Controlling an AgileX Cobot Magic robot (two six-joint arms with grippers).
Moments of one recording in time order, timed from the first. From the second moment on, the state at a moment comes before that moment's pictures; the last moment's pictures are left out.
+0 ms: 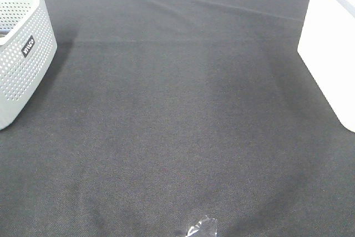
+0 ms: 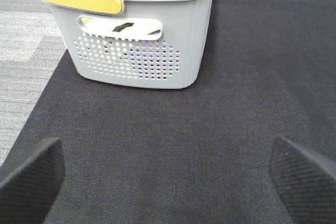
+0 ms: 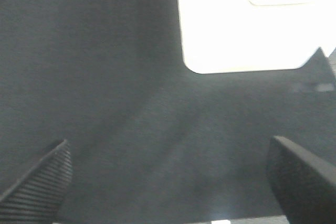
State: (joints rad) left arm 0.05 -0.01 -0.50 0.08 1.05 -0.12; right arm -0.01 0.24 -0.66 -0.03 1.13 -0.02
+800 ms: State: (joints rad) left arm 0.01 -0.01 -0.50 0.08 1.05 -0.12; right arm -0.01 0.00 -0.50 -0.04 1.08 0.02
